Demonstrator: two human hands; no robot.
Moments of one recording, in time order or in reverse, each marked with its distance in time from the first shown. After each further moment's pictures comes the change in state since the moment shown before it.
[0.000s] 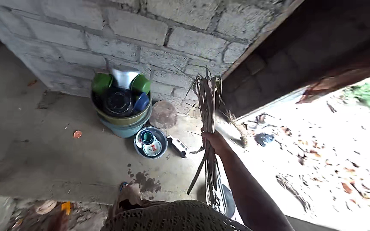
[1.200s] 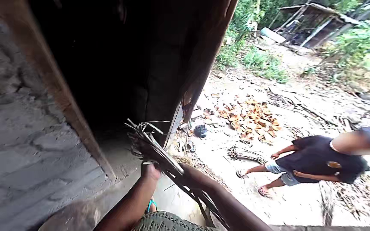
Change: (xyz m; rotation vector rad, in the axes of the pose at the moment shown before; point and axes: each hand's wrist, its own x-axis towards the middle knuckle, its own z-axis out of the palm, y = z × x) left_hand -0.346 0.521 1.001 -0.583 -1.027 0.140; right_hand 0.255 0.012 -0.615 -0.530 -0.038 0.149
